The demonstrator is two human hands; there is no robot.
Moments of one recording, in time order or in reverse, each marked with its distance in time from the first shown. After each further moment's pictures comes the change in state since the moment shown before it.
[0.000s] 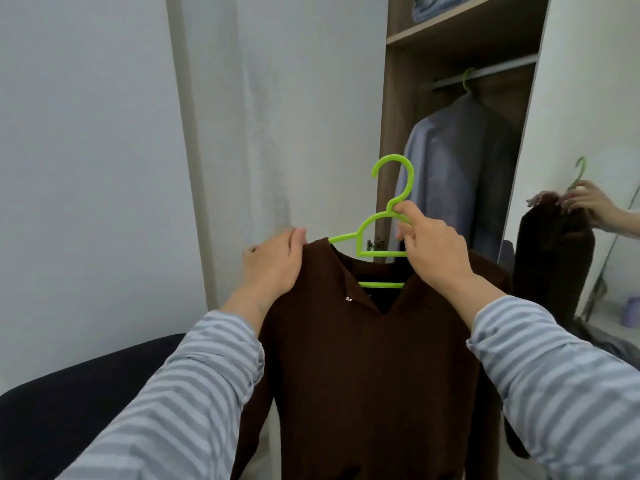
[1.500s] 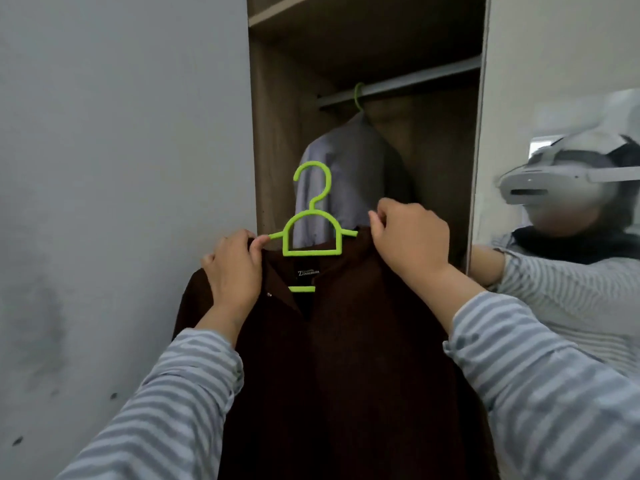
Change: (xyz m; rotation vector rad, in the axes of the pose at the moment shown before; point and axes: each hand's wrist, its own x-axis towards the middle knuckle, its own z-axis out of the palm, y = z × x) left_hand 0.286 0.105 0.264 -0.272 0.250 0.174; right_hand 0.191 0.220 0.082 -0.519 0.322 0.203
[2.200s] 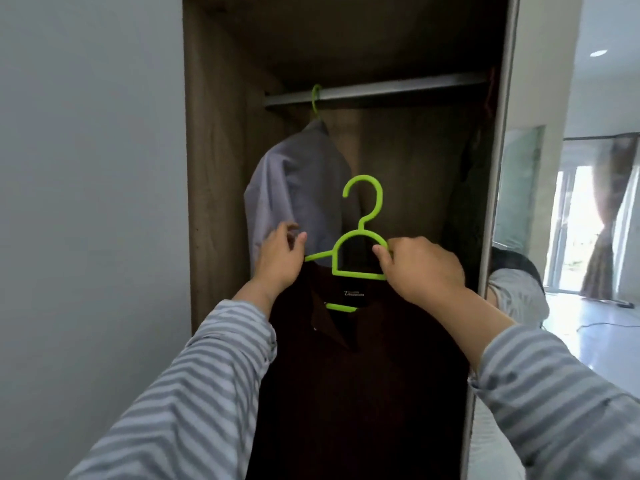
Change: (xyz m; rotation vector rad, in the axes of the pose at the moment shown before) left_hand 0.087 0.065 0.157 -0.586 -0.449 0.134; right_hand 0.029 0.035 0.032 -0.263 -0.383 0.187
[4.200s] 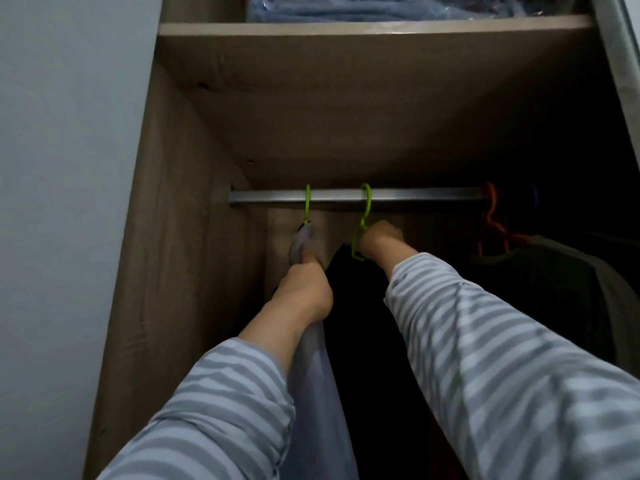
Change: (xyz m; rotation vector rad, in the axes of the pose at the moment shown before) left_hand 0.182 0.061 -0.010 0.081 -0.289 0.187; right_hand 0.299 -0.047 -0.015 0.261 0.147 0.551
